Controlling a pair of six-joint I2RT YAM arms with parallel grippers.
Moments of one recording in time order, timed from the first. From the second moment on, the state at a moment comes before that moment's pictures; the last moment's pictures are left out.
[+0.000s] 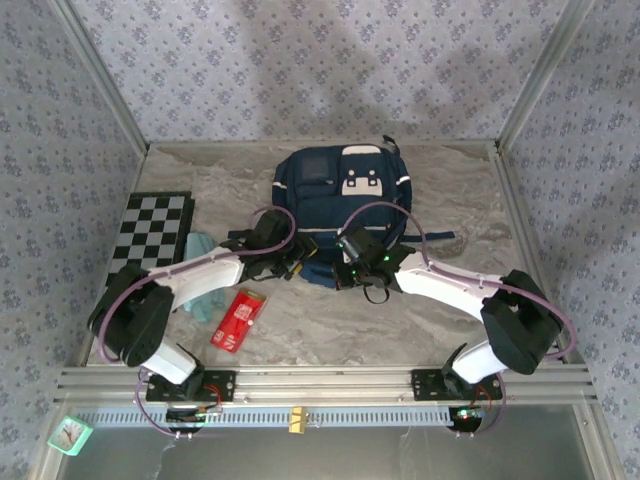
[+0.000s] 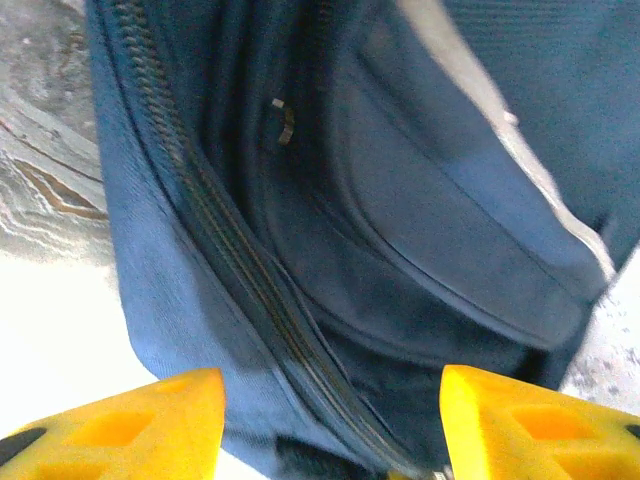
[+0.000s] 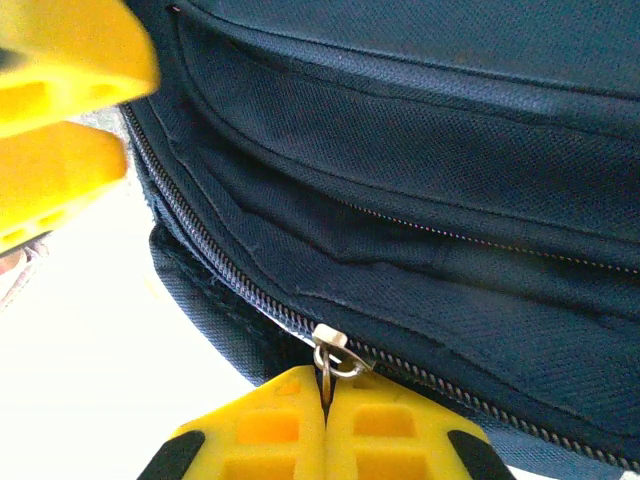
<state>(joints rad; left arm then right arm) -0.67 1.55 0.86 -0.16 0.19 -1.38 0.80 1.48 0.90 -0.41 -0.02 0.51</state>
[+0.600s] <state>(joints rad) -0.61 1.62 0.92 -0.24 0.14 -1.27 0.78 1.40 0.88 -0.58 0.12 0.60</state>
